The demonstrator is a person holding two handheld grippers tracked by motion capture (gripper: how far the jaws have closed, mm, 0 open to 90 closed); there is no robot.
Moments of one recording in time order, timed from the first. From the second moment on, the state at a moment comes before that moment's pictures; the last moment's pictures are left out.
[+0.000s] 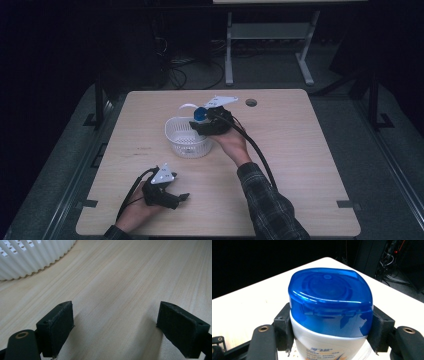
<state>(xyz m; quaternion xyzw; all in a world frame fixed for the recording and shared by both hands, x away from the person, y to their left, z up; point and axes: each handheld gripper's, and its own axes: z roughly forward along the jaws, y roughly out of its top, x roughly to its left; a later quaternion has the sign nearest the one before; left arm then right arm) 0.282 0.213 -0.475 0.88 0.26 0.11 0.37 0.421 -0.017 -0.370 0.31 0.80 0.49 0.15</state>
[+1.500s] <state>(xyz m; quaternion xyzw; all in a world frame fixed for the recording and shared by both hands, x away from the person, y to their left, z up) 0.282 0.212 -0.476 0.88 0.26 0.11 0.37 0.414 -0.023 -0.365 0.31 0.81 0.48 0.11</state>
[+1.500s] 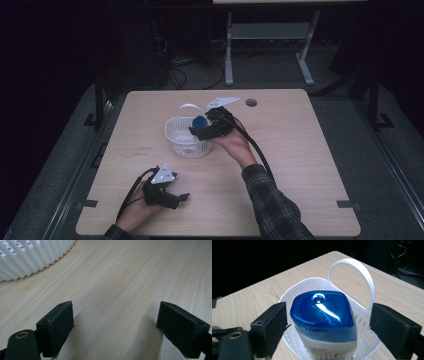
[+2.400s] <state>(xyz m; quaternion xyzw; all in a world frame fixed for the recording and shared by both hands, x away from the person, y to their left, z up) 0.282 0.212 -0.476 0.88 0.26 0.11 0.37 0.375 -0.086 -0.359 0.32 0.80 0.49 0.13</state>
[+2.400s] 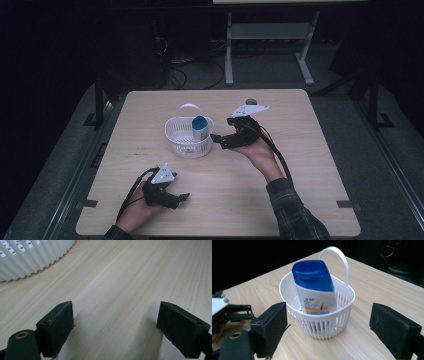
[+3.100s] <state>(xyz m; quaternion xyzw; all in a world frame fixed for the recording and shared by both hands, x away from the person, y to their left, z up) 0.282 0.212 -0.476 0.88 0.26 0.11 0.37 0.343 -0.142 -0.377 0.34 0.79 0.48 0.13</state>
